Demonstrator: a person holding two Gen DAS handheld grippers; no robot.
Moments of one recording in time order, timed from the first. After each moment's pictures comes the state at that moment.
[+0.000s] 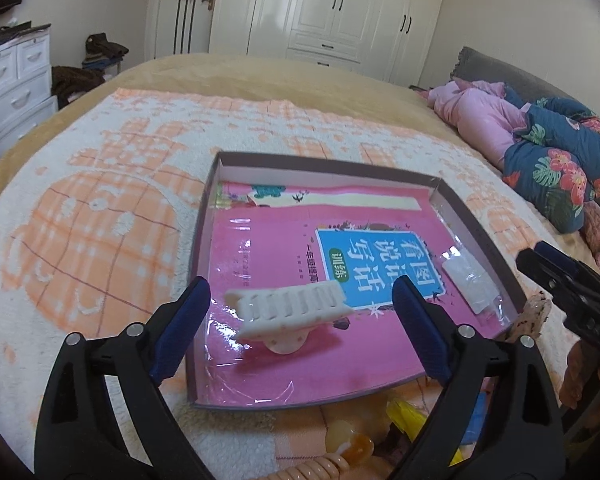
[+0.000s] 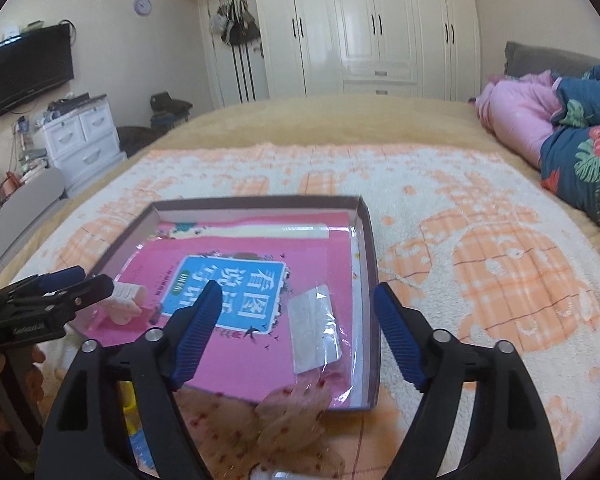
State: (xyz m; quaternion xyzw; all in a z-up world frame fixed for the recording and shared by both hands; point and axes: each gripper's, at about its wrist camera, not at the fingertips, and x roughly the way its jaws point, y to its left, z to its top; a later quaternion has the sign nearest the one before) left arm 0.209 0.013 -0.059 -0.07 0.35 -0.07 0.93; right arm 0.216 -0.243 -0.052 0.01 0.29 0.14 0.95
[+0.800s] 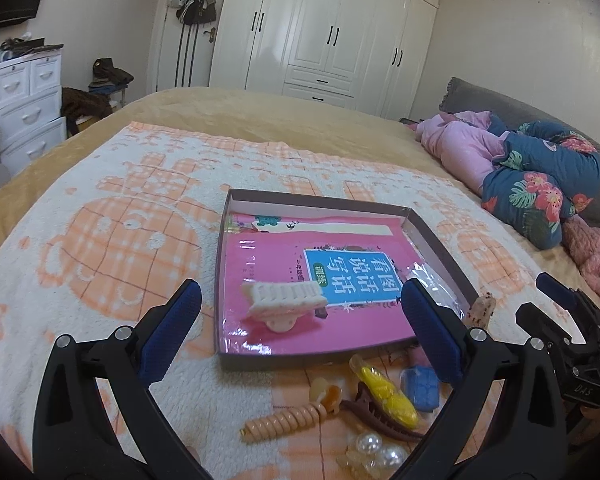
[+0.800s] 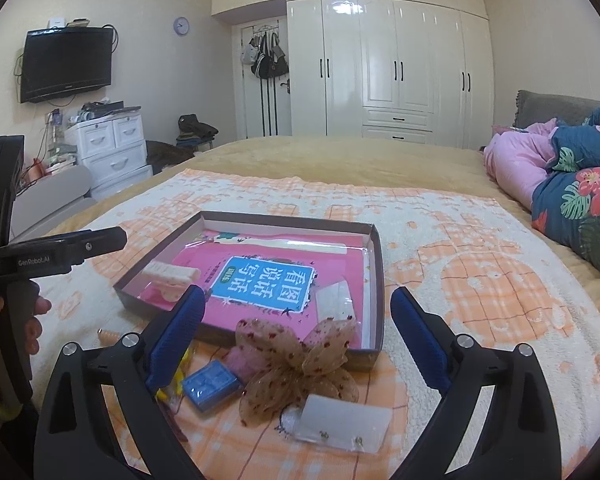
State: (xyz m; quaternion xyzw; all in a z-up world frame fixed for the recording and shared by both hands) left arm 0.147 0.021 -0.020 -0.08 0.29 -0.08 0.95; right arm 0.133 -0.238 -0.033 -0.02 0.23 0.16 0.96
